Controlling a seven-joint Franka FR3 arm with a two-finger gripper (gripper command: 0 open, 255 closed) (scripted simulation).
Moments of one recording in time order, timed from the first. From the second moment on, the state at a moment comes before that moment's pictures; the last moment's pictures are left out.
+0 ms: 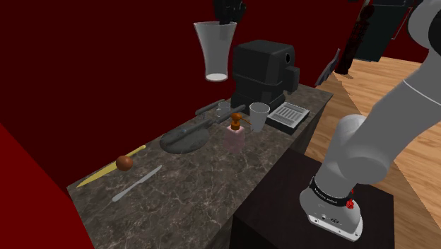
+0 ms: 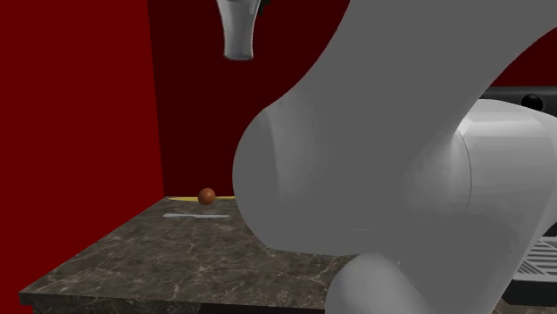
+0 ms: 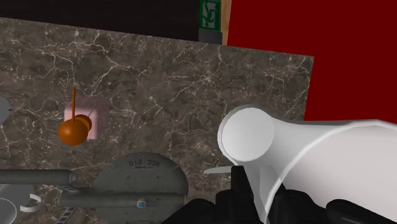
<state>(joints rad) 0.19 -0.32 -0.03 -1.58 0.28 1.30 0.20</state>
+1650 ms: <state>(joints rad) -0.01 -0.05 -0.45 -1.20 0.25 1.03 -0.38</state>
